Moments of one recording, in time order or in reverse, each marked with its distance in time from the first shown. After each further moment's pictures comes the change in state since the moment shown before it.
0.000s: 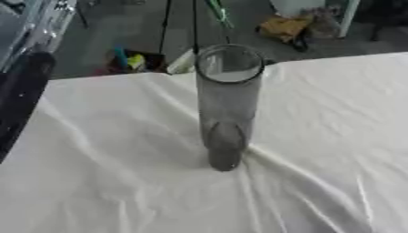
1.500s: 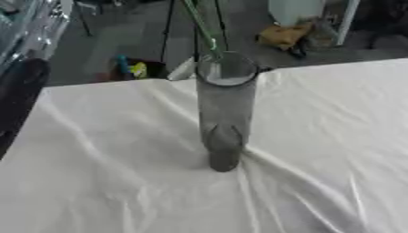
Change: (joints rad) left arm 0.045 -0.002 -0.019 -0.019 0.026 0.081 -0.062; right arm 0.009 -0.022 -0.006 0.000 -0.047 0.014 -0.016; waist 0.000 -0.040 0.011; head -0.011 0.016
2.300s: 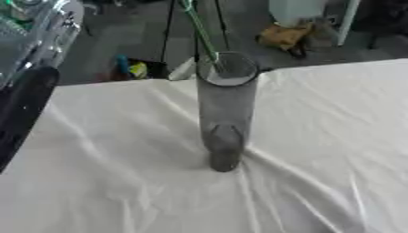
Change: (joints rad) left arm 0.008 -0.008 -0.018 0.001 -0.028 -0.018 -0.018; right arm 0.000 0.000 0.000 0.000 0.000 -0.003 0.002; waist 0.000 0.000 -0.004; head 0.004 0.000
